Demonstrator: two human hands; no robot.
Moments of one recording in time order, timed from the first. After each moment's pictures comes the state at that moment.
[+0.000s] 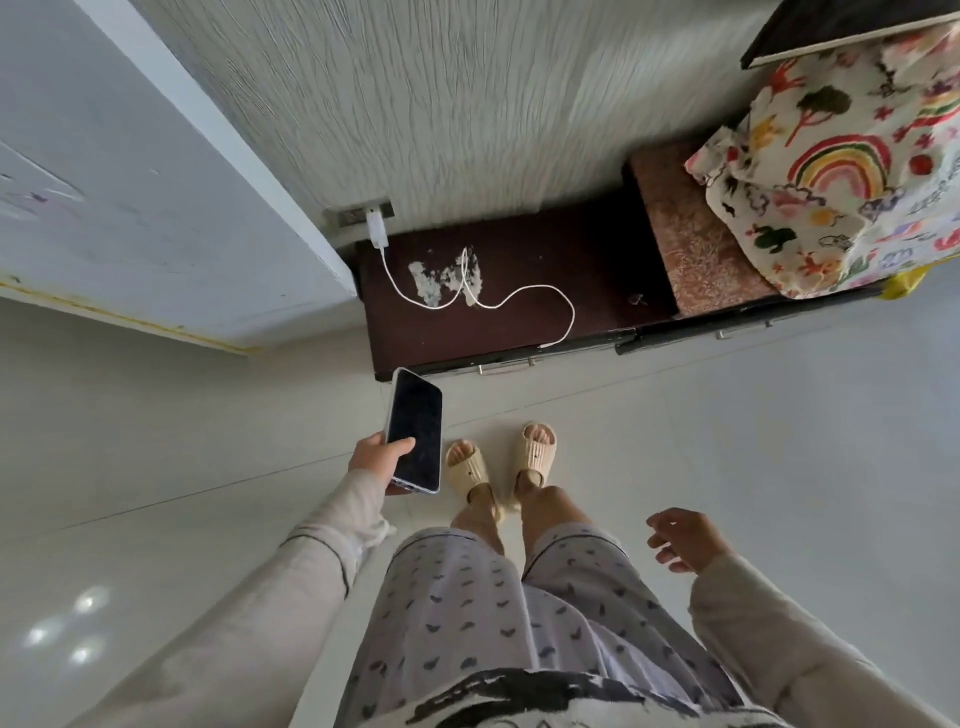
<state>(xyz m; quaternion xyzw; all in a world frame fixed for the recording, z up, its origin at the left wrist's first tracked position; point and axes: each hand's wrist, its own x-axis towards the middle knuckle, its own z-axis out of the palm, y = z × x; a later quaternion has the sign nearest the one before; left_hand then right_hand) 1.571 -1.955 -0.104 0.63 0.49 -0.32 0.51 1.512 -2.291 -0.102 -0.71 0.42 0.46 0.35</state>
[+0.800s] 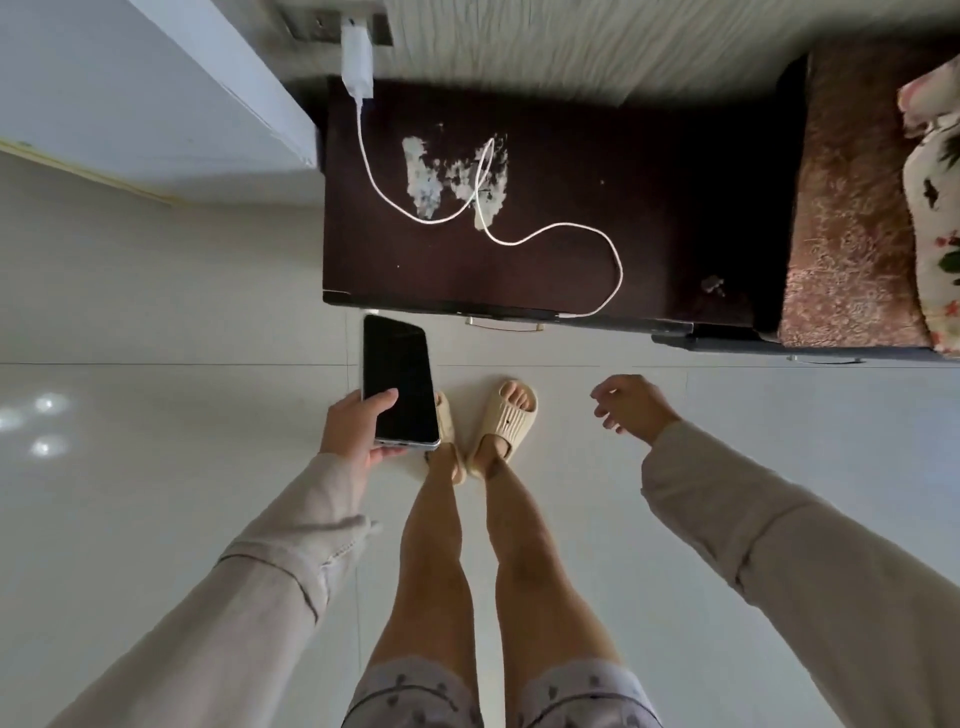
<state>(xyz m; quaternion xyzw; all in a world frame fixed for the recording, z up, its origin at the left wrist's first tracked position) 1.624 -2.007 -0.260 0.45 0.62 -0.24 0.59 1.716 -2.267 -0.307 -0.79 0.21 0.51 0.28</state>
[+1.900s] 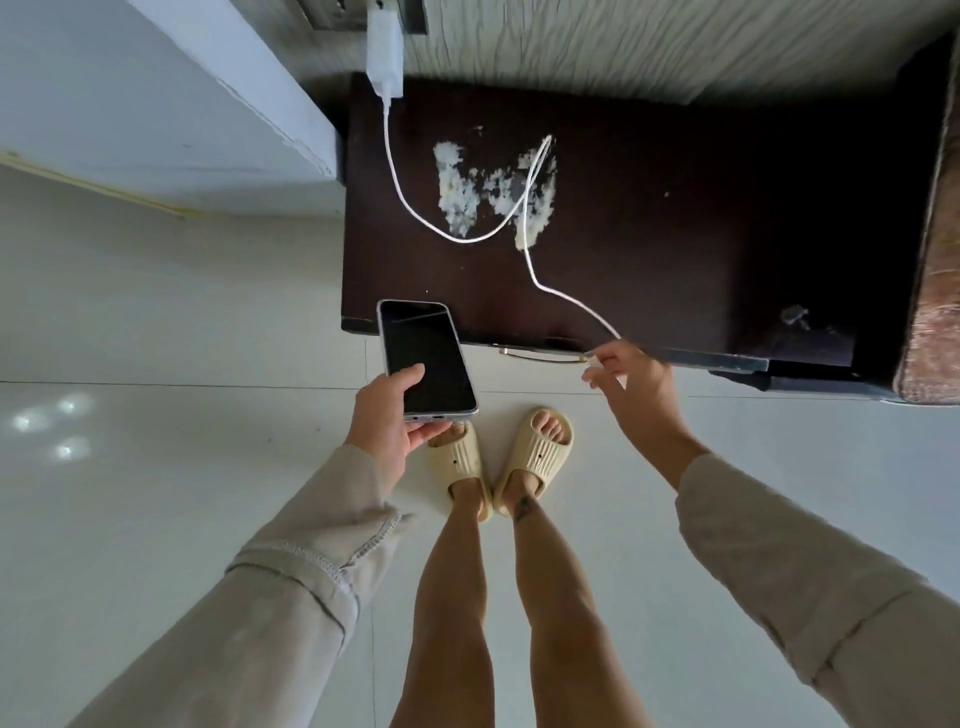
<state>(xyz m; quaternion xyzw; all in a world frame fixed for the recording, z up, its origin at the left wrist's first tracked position) 1.677 -1.980 -0.321 0.35 0.65 -0.19 0.65 1.745 -2.194 -0.359 -0.89 0.04 0.33 0.31</state>
